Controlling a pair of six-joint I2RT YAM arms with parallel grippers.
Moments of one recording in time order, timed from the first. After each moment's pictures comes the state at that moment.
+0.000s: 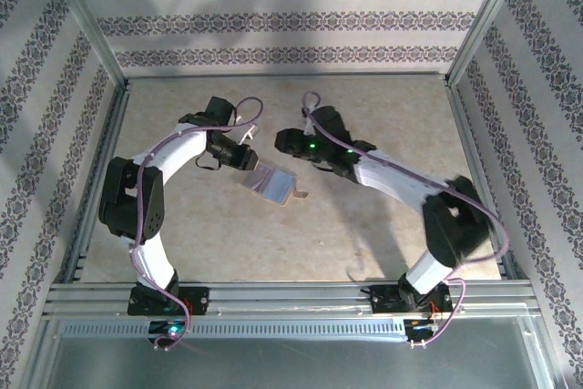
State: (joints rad) left arm -0.27 1.80 1.34 -0.76 0.46 0.09; right arm 0.59 1.59 1.11 -0.08 -0.25 0.76
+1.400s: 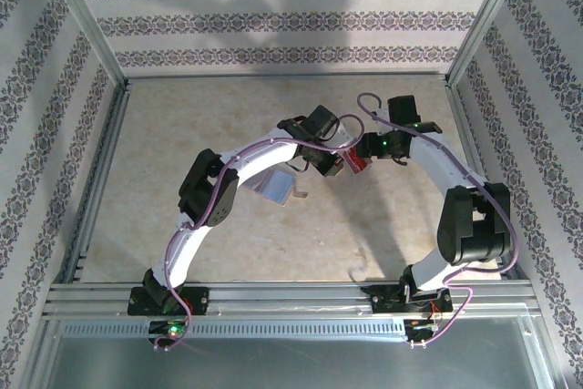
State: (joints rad) left arm -0.73 2.29 1.93 -0.68 0.39 0.07; right arm 0.08 1.59 1.16 -0.63 -0.23 0.07
